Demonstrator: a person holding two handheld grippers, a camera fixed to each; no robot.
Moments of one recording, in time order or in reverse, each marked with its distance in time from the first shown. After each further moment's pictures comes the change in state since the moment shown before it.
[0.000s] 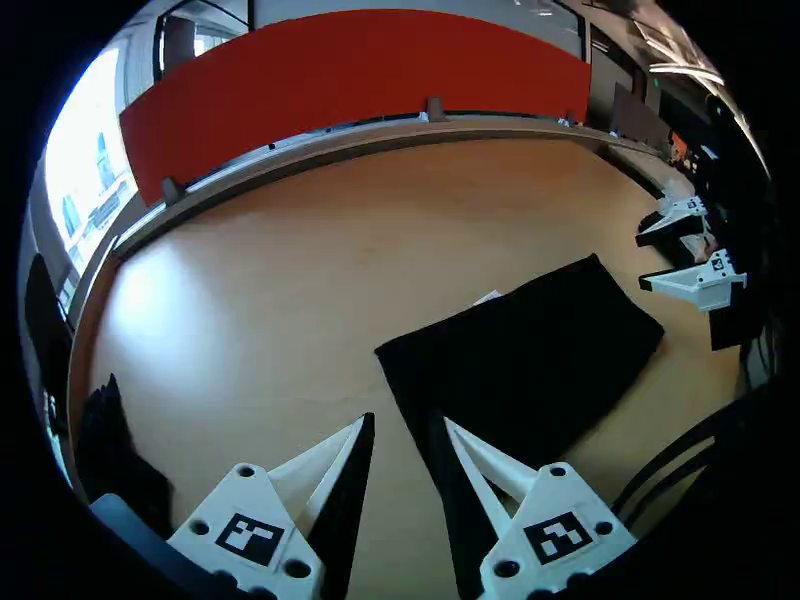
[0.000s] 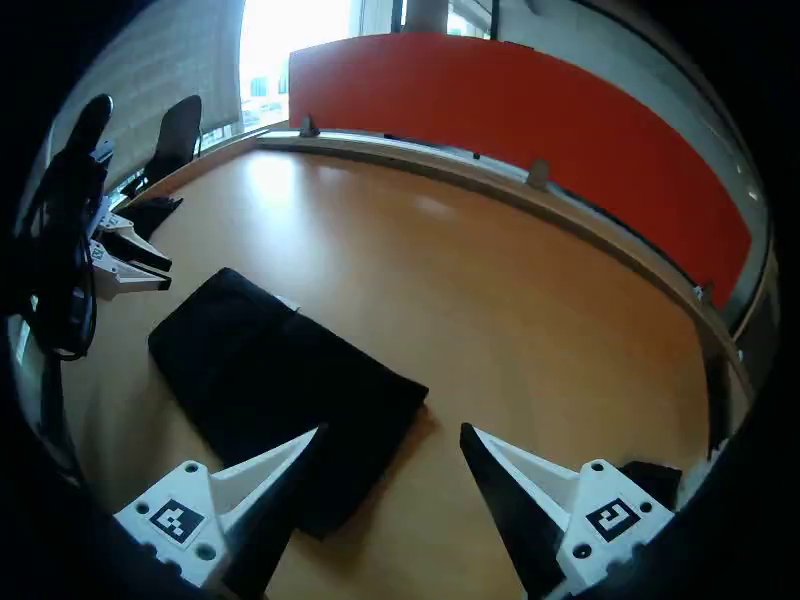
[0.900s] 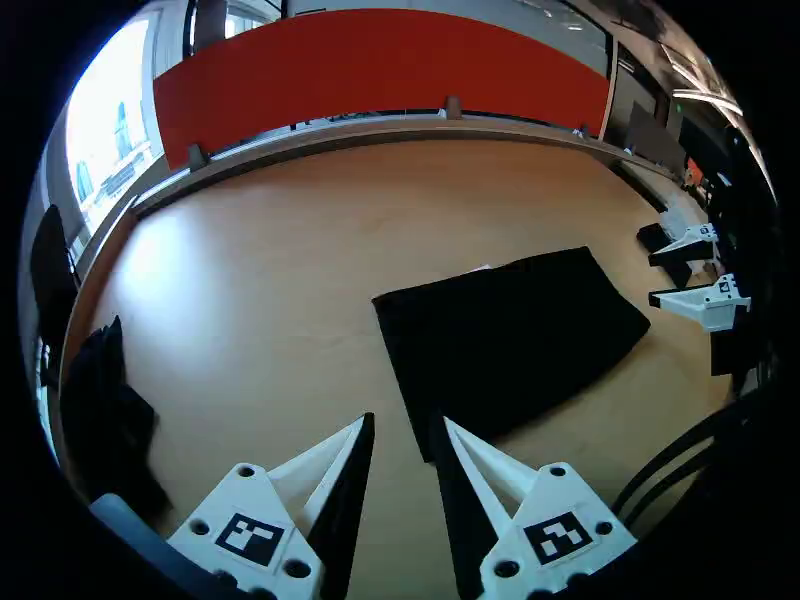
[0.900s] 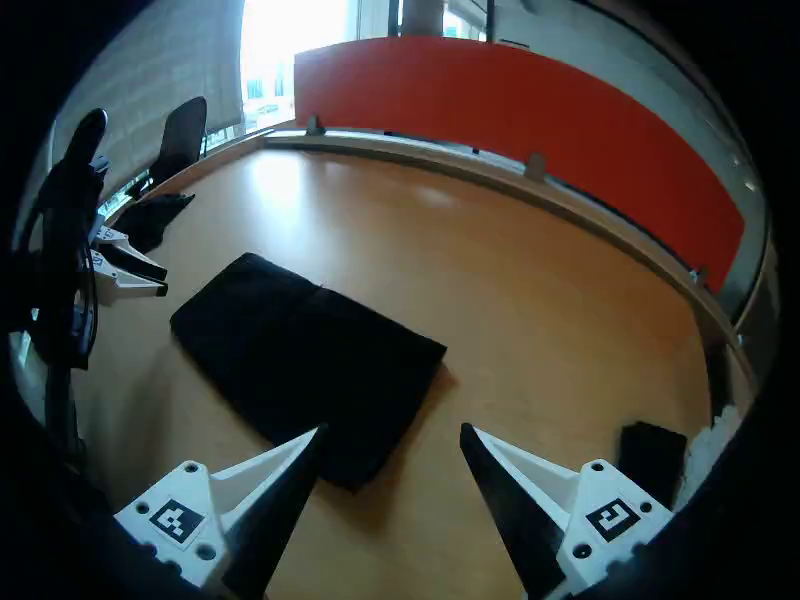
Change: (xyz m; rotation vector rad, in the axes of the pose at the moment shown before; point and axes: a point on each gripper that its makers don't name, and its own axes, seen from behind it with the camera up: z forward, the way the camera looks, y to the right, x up) left arm -0.039 0.013 -0.029 0.022 -0.006 -0.100; right arm -0.027 -0.021 -0.029 0.006 -0.003 0.019
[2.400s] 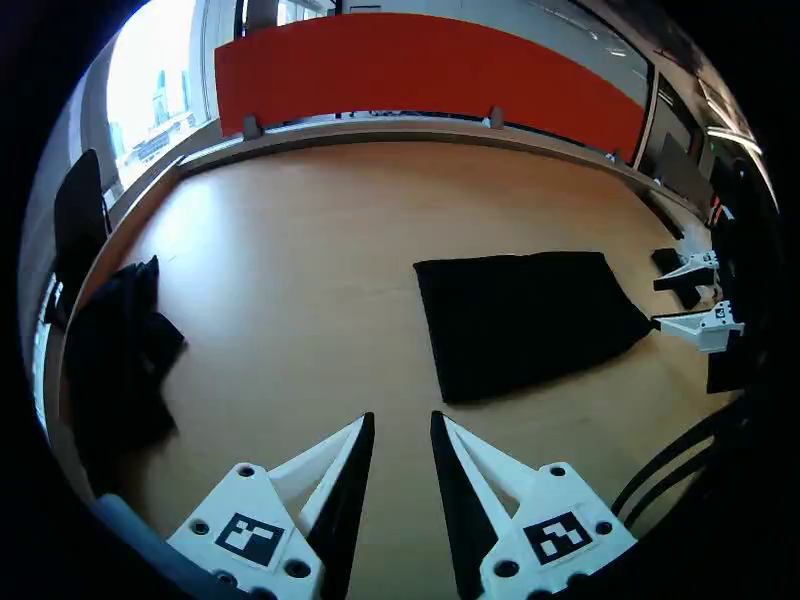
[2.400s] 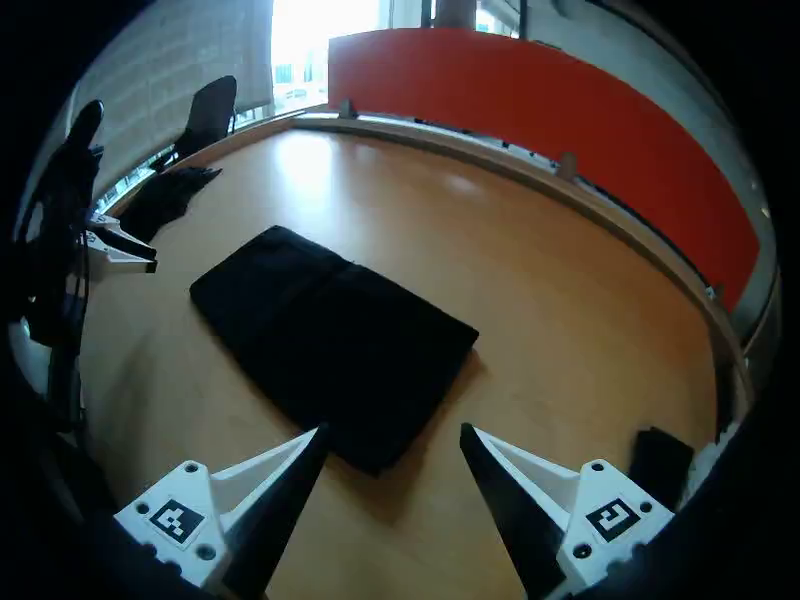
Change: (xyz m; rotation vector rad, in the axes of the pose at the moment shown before) left arm -0.045 -0.012 -0.044 0.080 0.006 -0.143; right arm -0.021 -0.009 0.001 0.065 -0.036 -0.080
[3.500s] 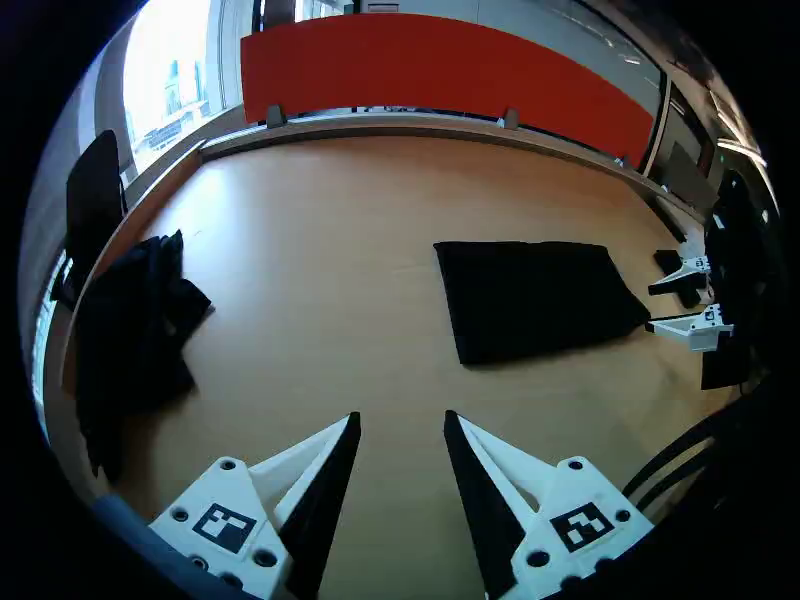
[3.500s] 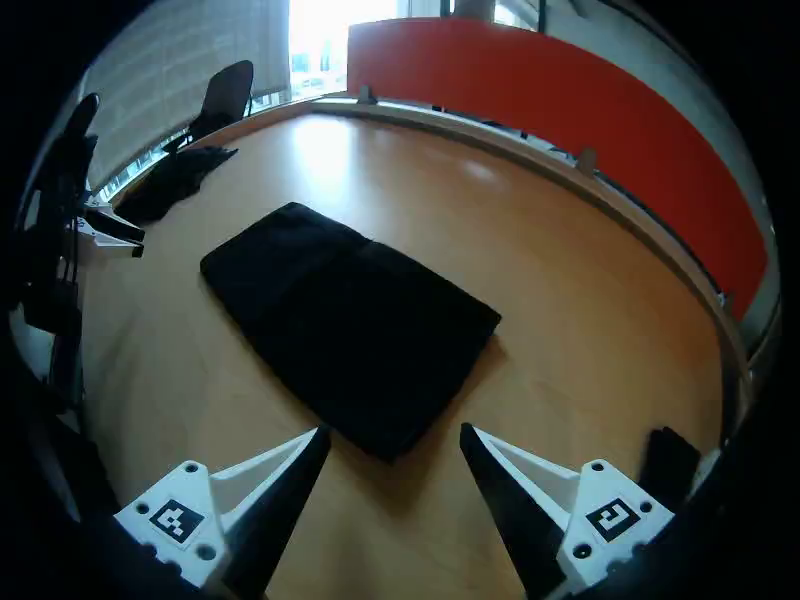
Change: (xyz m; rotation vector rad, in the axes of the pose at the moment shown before) left arm -0.026 -0.014 -0.030 0.024 -0.013 -0.043; right arm -0.018 -0.008 0.007 0.037 -0.036 -0.041
